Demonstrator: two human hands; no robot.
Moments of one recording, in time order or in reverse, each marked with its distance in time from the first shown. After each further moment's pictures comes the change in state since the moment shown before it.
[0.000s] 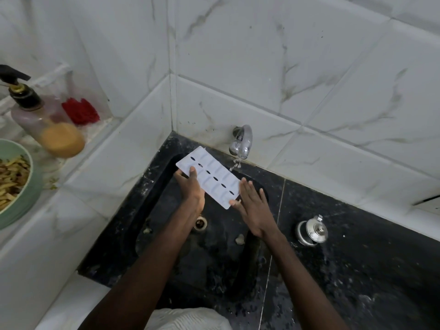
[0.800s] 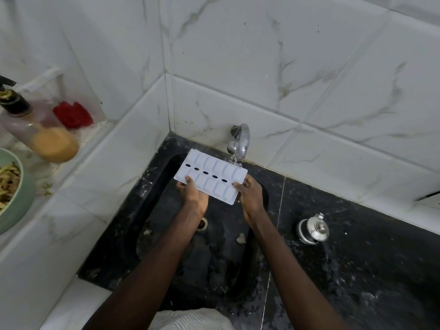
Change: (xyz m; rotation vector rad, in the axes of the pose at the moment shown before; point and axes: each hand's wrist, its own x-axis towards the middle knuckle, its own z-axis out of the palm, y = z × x) left_hand 0.006 -0.017 -0.001 -0.234 0.069 -0.199; right_hand 0.051 -0.027 0.001 1.256 0.331 0.447
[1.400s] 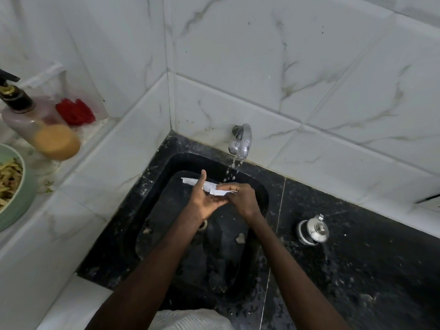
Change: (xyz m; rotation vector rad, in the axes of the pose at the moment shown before) left_hand -0.007 -0.004 -0.013 0.132 -0.323 -0.456; right_hand -0.014 -0.010 0.000 -0.525 -0.243 -0.278
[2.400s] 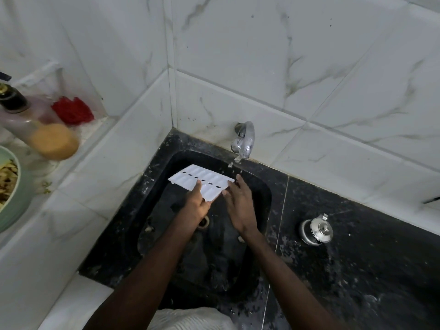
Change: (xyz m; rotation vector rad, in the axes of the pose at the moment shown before) left_hand 0.024 0.002 -0.026 -0.007 0.234 0.184; right_hand -0.013 0.031 0.032 -0.339 0.112 -0.038
